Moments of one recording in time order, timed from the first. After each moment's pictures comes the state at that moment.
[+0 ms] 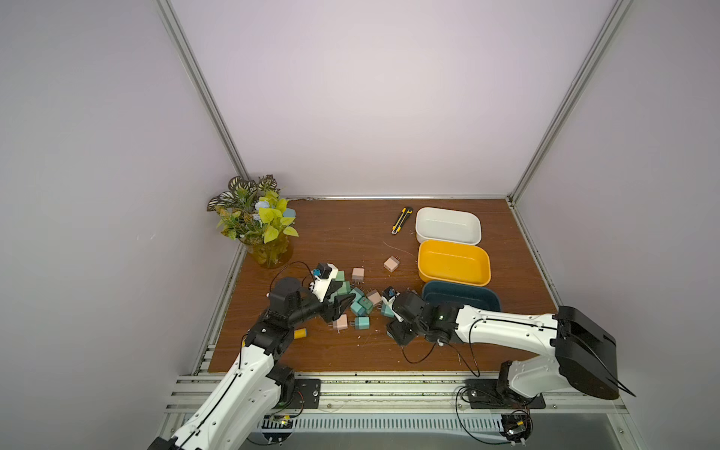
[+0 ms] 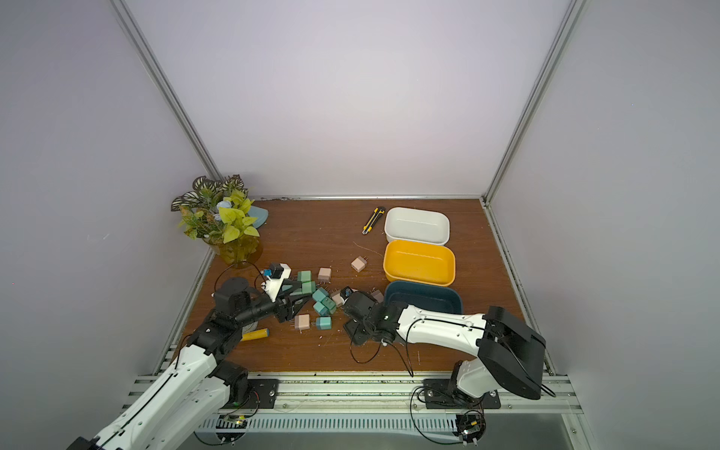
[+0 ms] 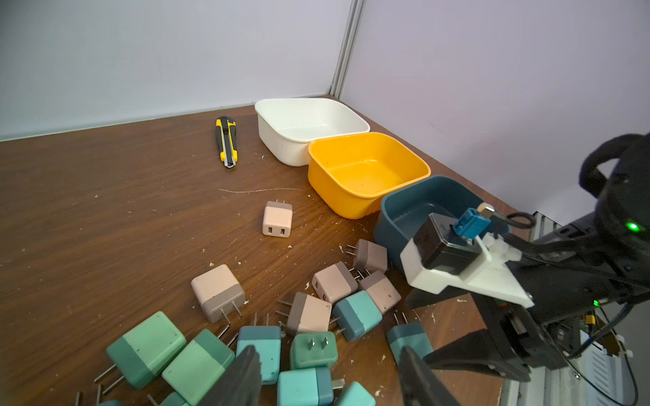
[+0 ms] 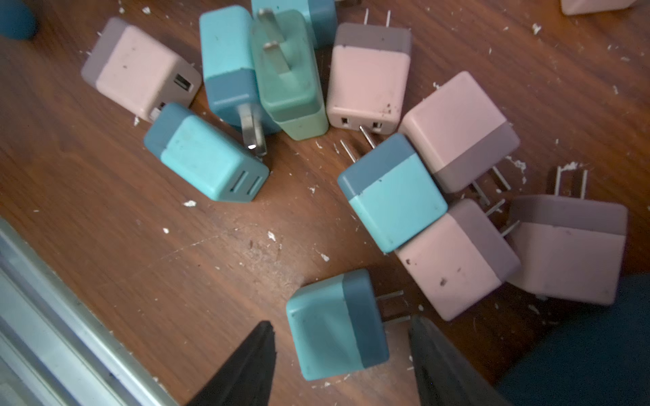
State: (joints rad) left arm -0.32 0.69 0.38 -0.06 0.59 -0.03; right arm 1.12 1.44 0.80 -0.37 0.17 0.38
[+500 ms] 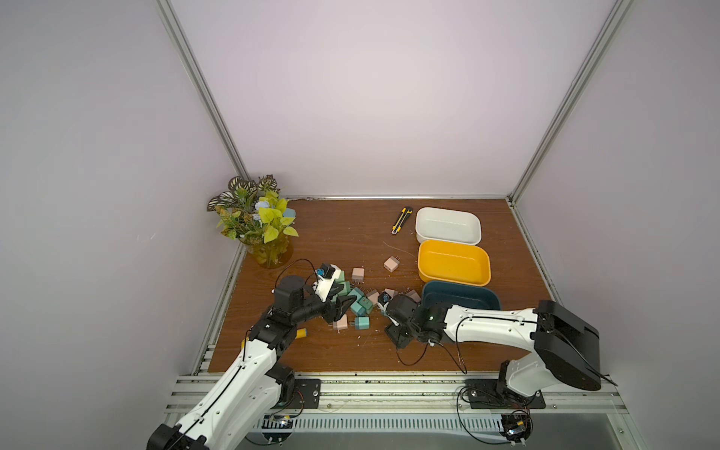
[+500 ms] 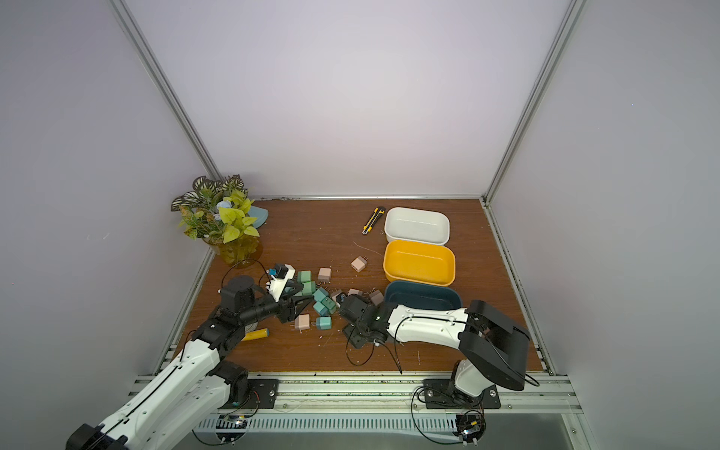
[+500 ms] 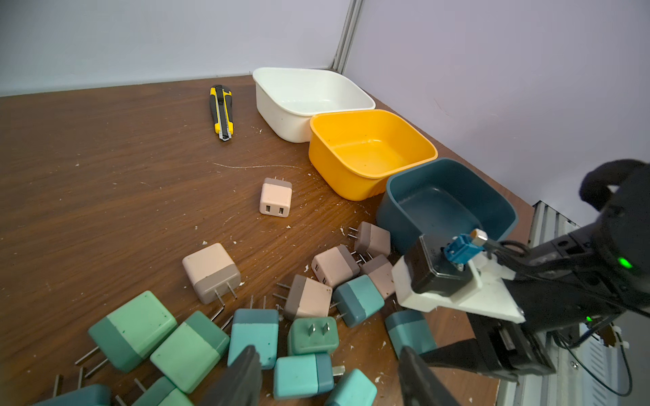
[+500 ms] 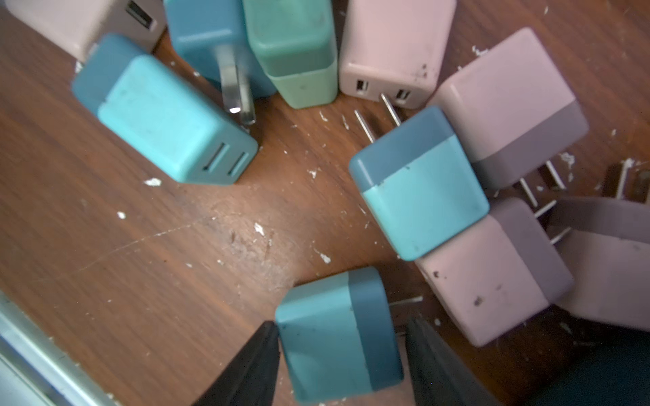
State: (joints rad) left arm -0.33 0.75 0.38 -0.08 0.58 -0.02; right arm 1.14 1.54 0.83 -0.38 0.18 0.34
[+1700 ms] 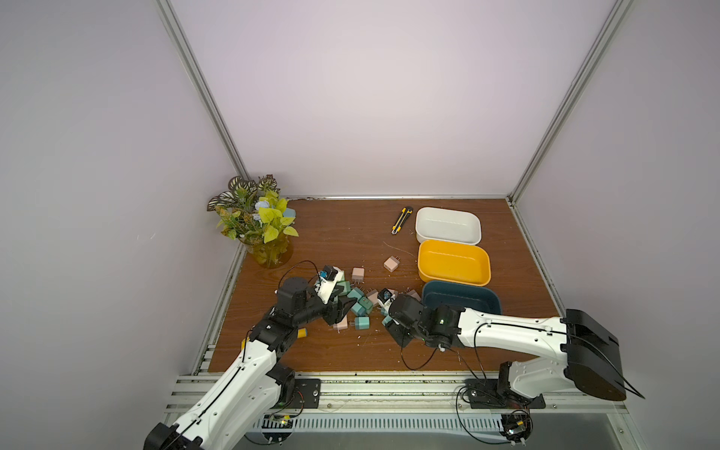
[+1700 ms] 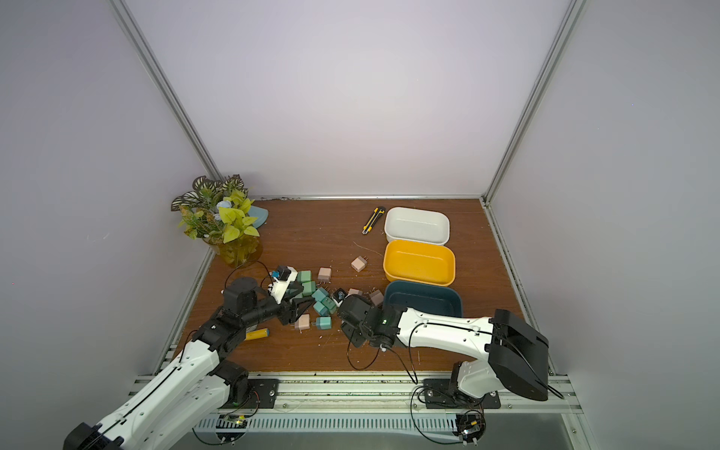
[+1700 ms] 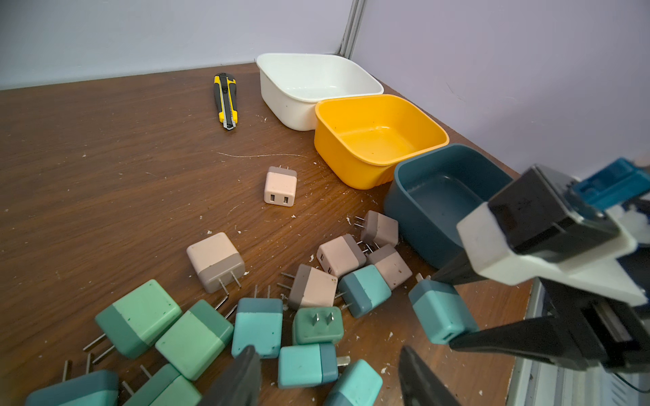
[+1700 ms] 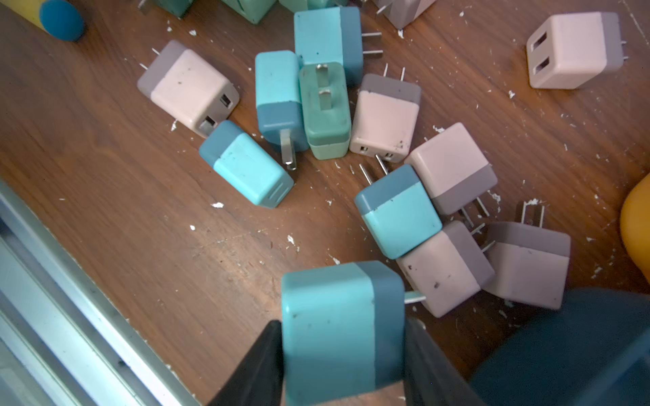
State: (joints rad) left arm -0.38 0.74 0.38 -0.11 0.50 -0.01; right arm 1.19 1.41 0.85 -0.42 0.27 0.34
